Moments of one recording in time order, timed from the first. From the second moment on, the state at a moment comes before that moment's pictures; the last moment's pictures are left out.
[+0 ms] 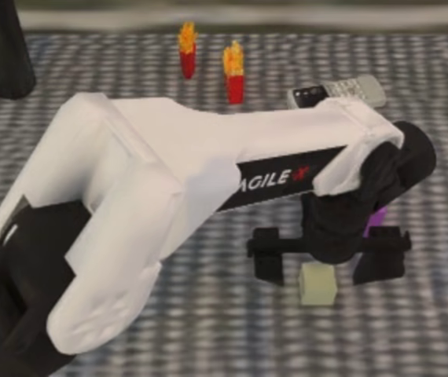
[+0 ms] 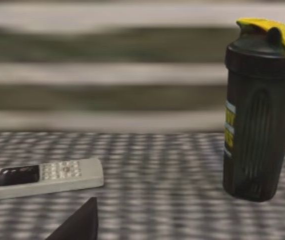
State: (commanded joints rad) left arm -0.97 2.39 1.92 -1.08 -0.02 -0.95; right arm 0.00 0.00 0.00 0.00 0.00 0.00
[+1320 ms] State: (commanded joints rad) left arm -0.89 2.31 2.06 -1.30 -0.02 -0.85; right arm 0.00 0.00 0.00 0.00 0.00 0.00
